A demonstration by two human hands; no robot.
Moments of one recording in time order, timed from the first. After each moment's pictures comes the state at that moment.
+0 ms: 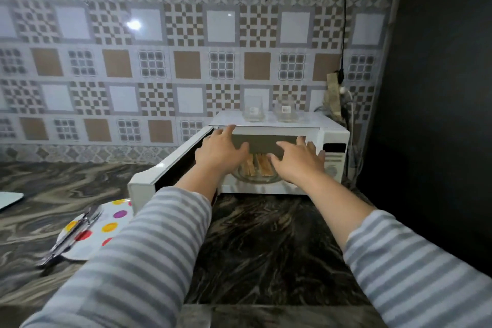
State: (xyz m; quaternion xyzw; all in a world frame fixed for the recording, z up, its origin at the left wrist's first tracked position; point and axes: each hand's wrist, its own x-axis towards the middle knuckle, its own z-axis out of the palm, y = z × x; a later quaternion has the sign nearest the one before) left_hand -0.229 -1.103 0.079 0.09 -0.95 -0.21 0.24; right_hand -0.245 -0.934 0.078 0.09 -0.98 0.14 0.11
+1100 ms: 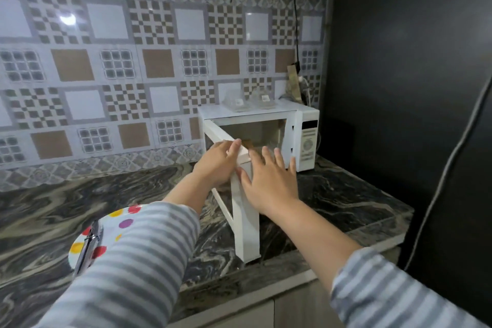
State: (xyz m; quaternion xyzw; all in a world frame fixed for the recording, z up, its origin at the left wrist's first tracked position) left_hand -0.163 -1.202 0.047 -0.13 -0.93 -0.33 0.13; right_hand -0.089 -1.077 0.034 0.03 -0.98 0.12 0.18
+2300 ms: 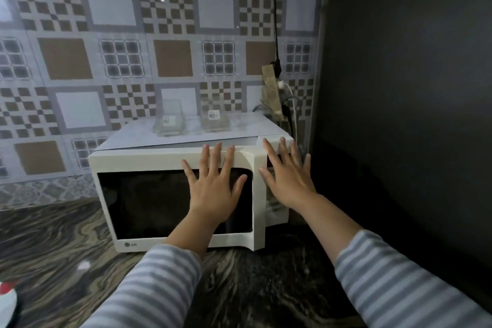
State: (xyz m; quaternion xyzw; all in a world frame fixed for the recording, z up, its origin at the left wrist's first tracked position) left_hand -0.429 -0.989 -0.010 -0.06 -0.95 -0.04 0.29; right_hand -0.436 -0.812 0.017 0.10 -0.97 0.10 0.18
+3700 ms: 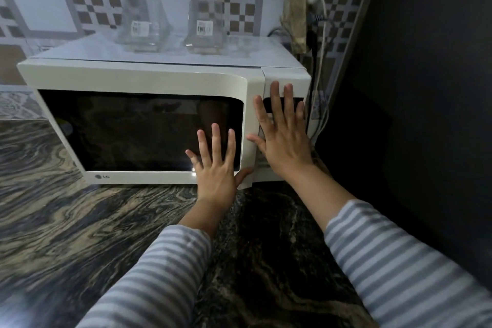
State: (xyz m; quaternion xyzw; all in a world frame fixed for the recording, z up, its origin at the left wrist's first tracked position) left_hand -0.493 -0.945 -0.157 0.02 -0.94 -0.06 0.34; right_hand -0.534 -0.794 -0.072 0.26 -0.86 0.00 0.44
